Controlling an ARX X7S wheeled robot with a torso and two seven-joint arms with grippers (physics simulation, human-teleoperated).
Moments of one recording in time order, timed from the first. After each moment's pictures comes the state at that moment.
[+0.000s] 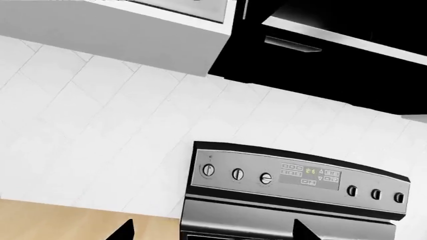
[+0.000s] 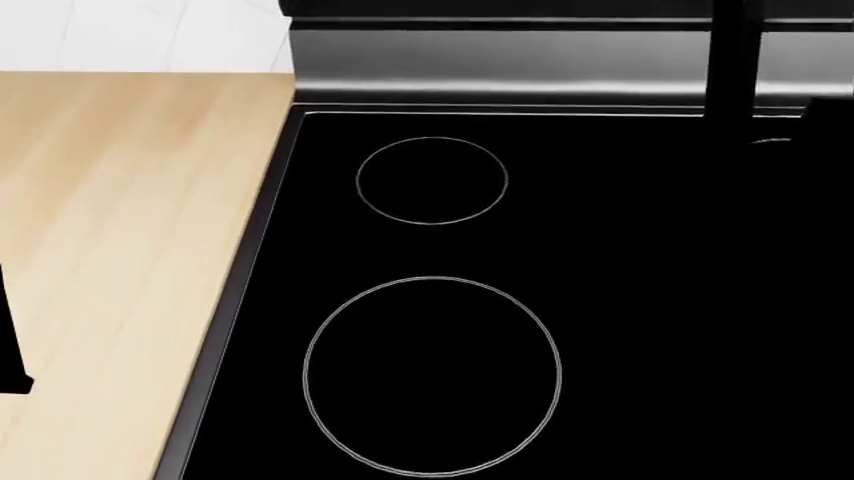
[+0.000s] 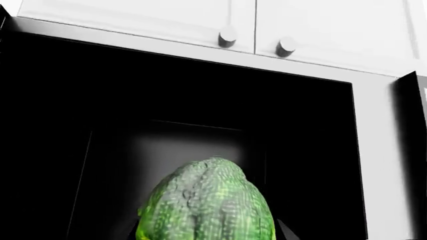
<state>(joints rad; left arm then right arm) -0.31 -0.68 -0.02 0.93 -1.10 -0.51 -0.69 2.35 0.00 -0.11 0.86 -0.08 0.86 0.00</state>
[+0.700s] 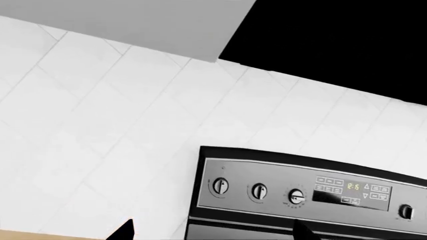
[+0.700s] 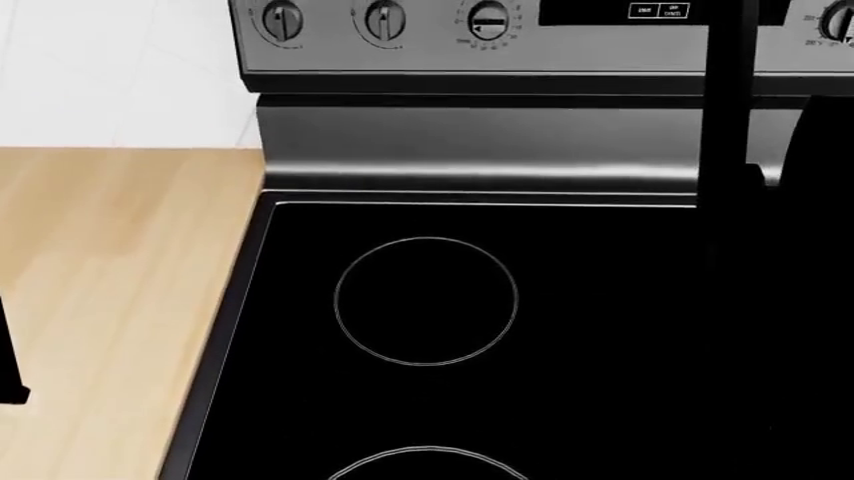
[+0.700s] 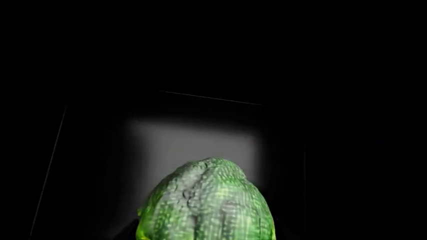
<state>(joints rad) -0.29 -0.69 -0.02 0.94 -1.11 -0.49 -0.71 2.35 0.00 -0.13 0.88 -0.04 0.86 0.01</state>
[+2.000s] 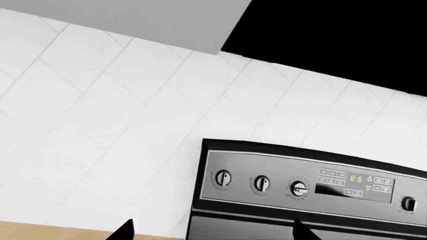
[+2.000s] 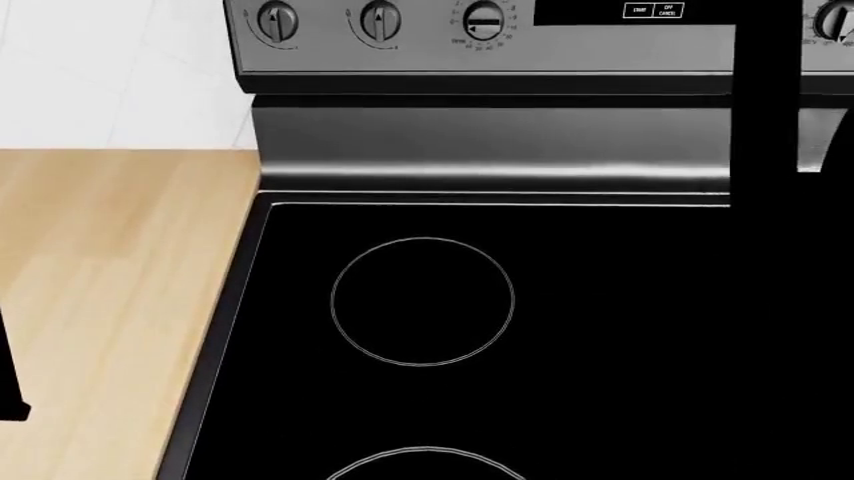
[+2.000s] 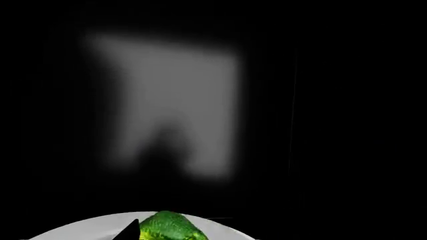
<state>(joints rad) -0.24 -0.71 -0.02 0.95 -1.09 -0.46 -0.71 2.33 0.03 -0.15 1.30 -0.03 0.66 0.06</state>
